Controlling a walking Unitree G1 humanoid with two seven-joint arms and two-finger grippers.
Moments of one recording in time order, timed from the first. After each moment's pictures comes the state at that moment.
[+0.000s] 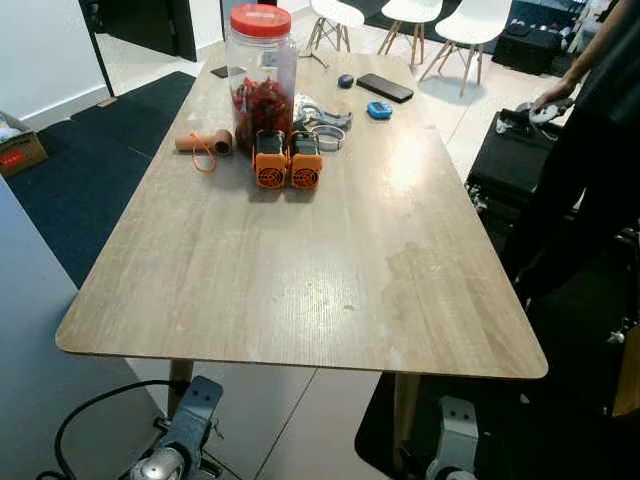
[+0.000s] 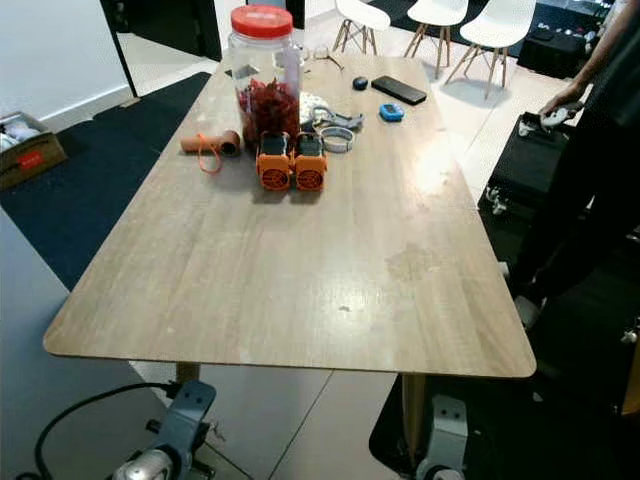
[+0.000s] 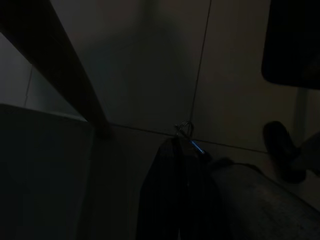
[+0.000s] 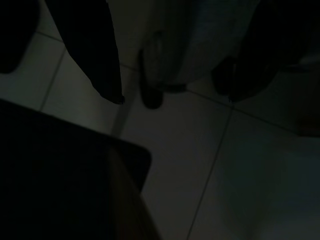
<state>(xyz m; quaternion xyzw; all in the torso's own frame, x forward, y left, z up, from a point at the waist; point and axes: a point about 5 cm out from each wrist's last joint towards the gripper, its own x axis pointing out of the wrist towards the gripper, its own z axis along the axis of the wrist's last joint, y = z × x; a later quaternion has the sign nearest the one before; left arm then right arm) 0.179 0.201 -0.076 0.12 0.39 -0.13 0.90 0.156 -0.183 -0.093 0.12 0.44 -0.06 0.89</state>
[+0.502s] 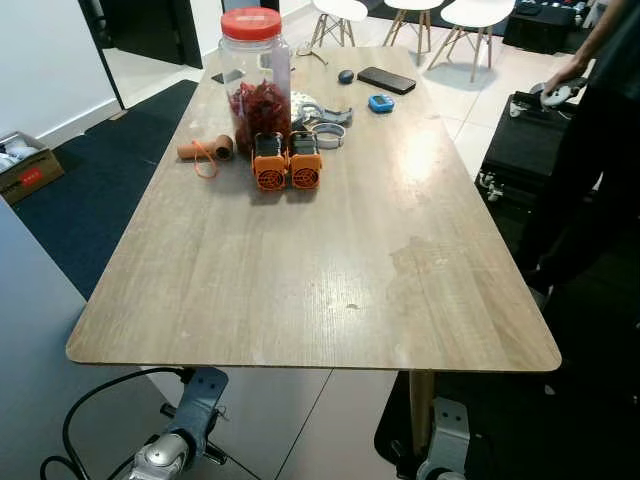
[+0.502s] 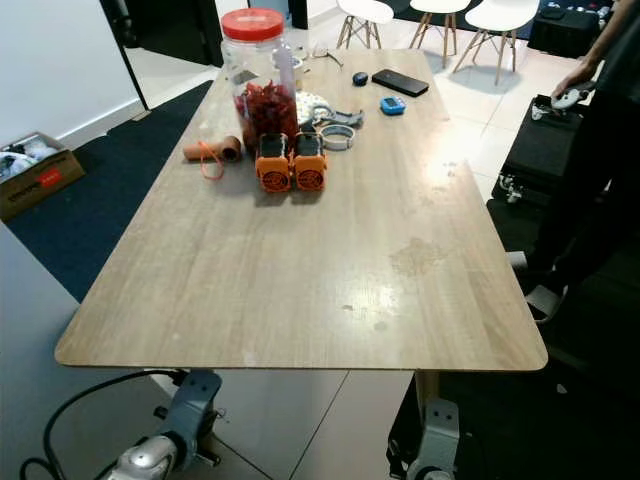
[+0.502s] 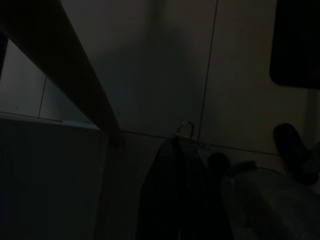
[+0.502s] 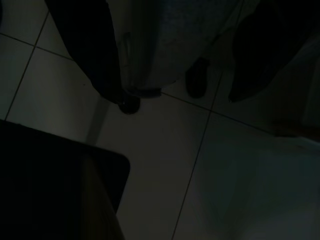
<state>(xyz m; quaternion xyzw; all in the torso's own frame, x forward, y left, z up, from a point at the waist) 0.190 0.201 -0.072 0.11 0.39 -0.14 0.90 0.156 -0.177 -0.094 0.12 0.44 -0.06 0.89</state>
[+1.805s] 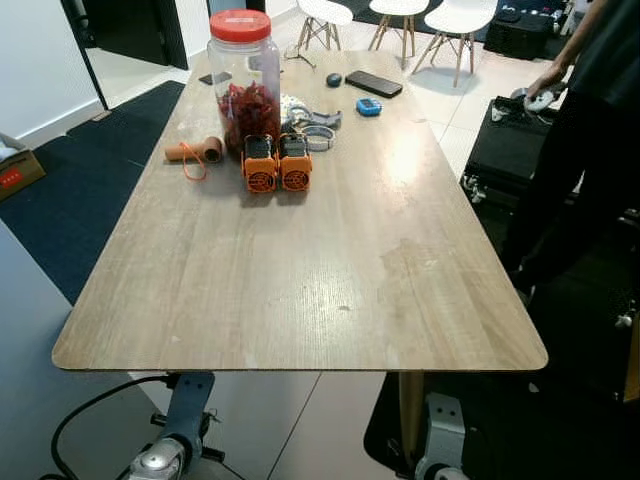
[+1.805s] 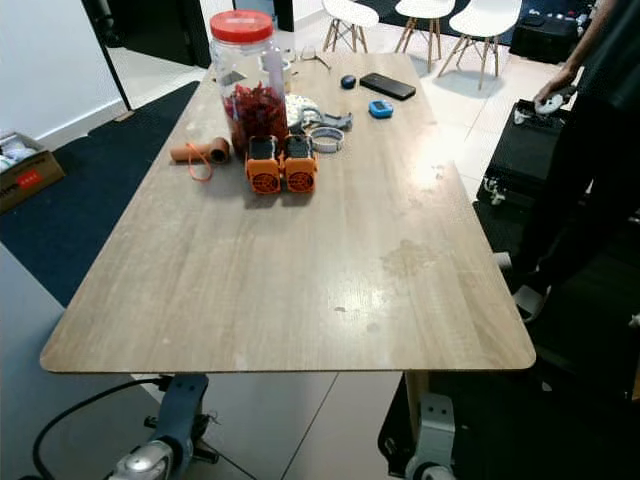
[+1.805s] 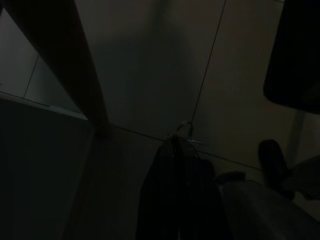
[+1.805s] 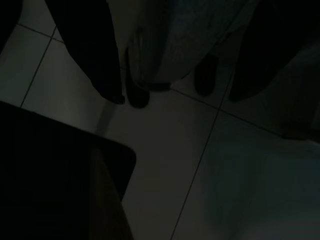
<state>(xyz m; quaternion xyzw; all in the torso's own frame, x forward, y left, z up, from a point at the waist) 0.185 0.205 -0.074 0.06 0.40 -0.08 0.91 0.163 -0.175 -0.091 0.10 0.44 -0.03 0.89</state>
